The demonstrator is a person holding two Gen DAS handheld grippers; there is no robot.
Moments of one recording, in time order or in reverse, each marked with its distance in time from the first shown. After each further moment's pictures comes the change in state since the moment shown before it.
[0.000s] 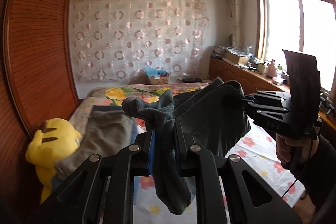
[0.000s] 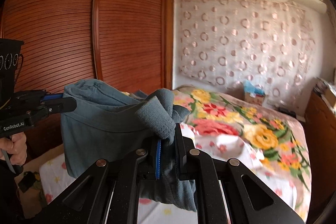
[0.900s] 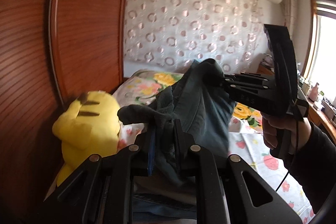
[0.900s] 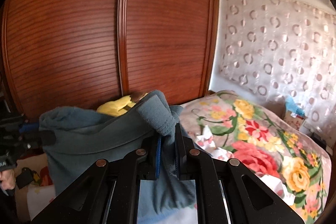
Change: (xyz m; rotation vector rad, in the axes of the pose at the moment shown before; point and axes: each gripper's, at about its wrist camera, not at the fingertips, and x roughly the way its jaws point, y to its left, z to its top) left arm 0.039 0.129 -0.042 -0.234 0.069 0.266; right arm 0.231 -0.030 0.038 -0.145 0.070 0.241
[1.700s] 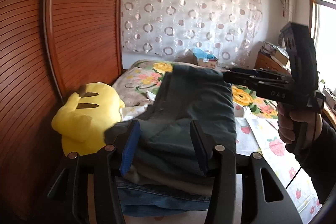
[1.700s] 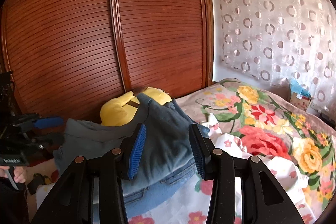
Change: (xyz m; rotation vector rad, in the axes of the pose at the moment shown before) left arm 0.014 -0.006 -0.010 0.055 0.070 -0.009; right arm -0.044 -0.023 -0.032 0.109 0.004 0.044
